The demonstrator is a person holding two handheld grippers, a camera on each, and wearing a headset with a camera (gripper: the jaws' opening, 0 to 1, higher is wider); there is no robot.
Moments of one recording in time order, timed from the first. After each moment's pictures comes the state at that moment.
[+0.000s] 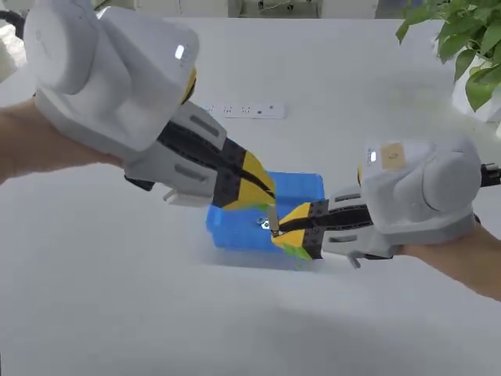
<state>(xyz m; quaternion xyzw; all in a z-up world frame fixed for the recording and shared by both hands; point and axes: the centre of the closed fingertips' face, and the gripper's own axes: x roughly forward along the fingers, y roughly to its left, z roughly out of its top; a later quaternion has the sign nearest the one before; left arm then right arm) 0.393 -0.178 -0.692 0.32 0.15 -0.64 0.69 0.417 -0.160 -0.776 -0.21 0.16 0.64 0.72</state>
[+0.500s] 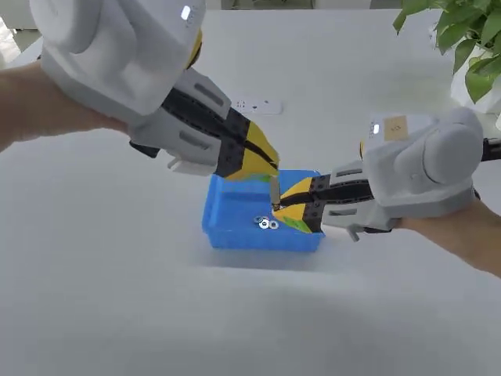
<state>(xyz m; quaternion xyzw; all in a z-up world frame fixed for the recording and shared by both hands) 0.424 -0.182 -0.693 0.33 0.14 -0.64 0.68 0.450 -0.161 -0.776 -0.21 0.15 0.62 0.74</state>
